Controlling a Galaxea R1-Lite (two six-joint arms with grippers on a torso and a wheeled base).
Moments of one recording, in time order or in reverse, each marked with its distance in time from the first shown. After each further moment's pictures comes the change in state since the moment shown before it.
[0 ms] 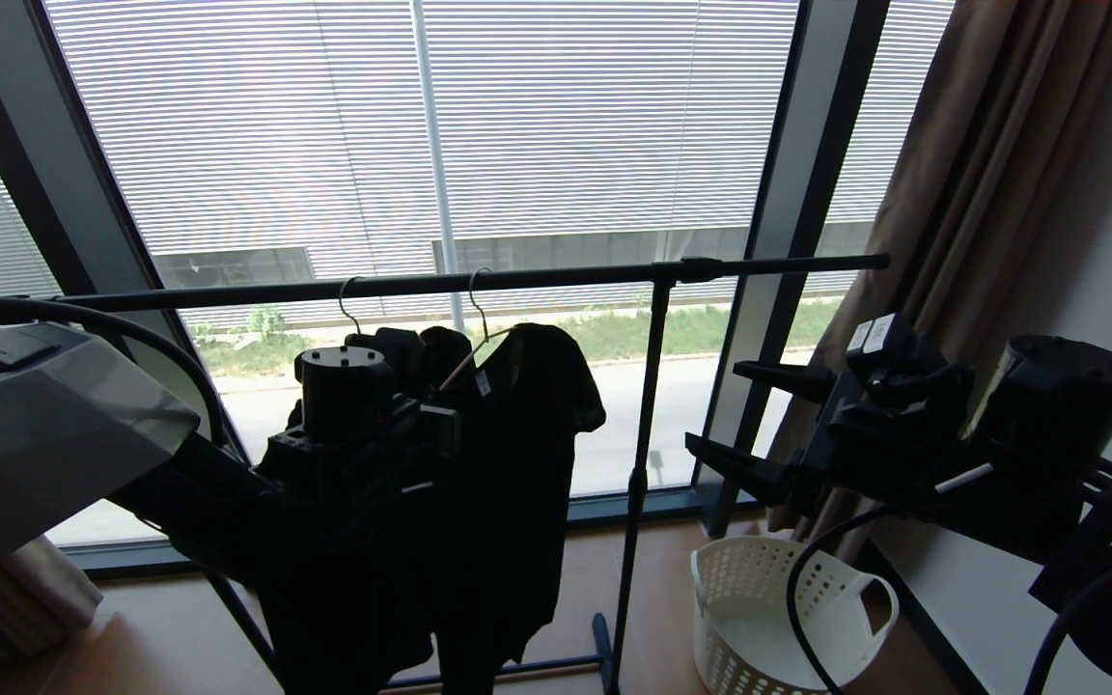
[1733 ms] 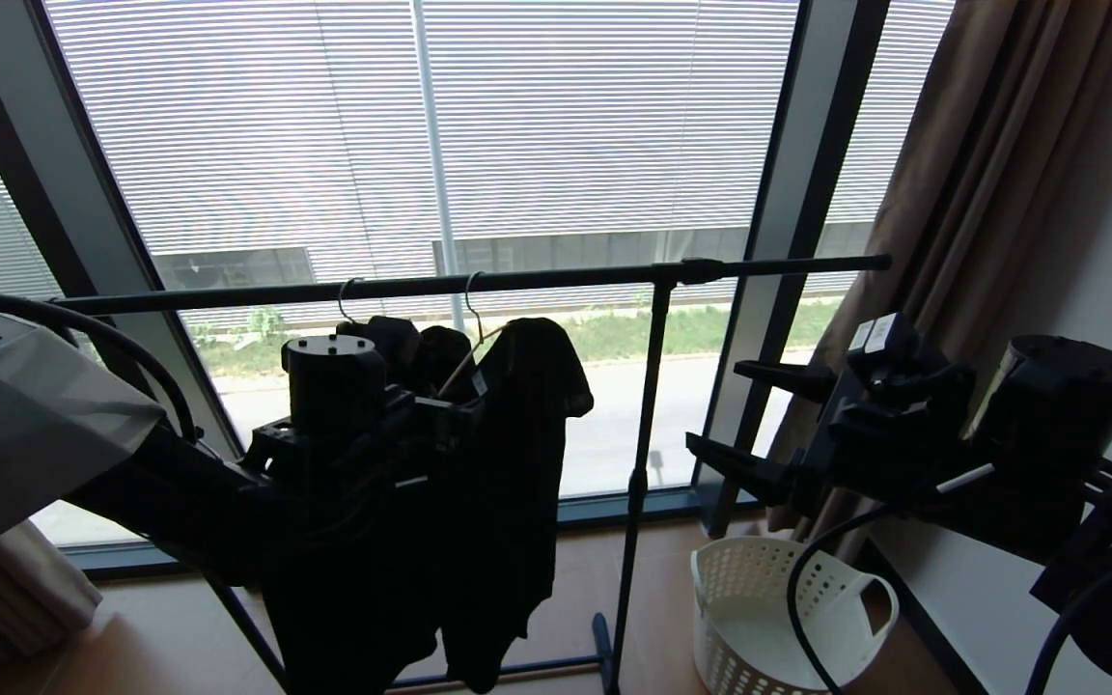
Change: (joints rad) left arm -0.007 -0.061 0.010 0.040 0.002 0.015; right arm 0.000 -0.003 0.002 -0.001 0.000 -0.001
